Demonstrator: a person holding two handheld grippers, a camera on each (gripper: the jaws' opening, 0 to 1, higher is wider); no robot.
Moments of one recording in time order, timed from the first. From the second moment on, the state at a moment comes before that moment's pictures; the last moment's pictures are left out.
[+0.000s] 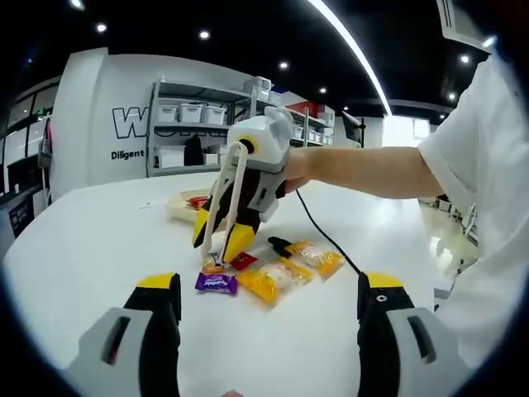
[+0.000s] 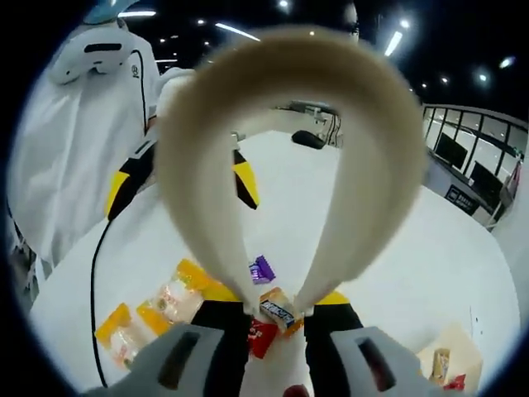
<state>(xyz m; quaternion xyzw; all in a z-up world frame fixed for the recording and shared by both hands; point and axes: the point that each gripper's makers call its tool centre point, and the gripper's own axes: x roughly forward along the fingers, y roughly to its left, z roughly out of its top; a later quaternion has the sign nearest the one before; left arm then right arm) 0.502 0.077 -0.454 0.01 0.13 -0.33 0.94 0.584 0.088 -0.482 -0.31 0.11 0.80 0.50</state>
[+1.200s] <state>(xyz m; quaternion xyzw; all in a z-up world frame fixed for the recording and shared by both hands) 0.499 0.076 -0.451 0.01 0.12 -0.33 0.94 0.587 0.070 -0.487 -0.30 0.14 0.78 0.53</state>
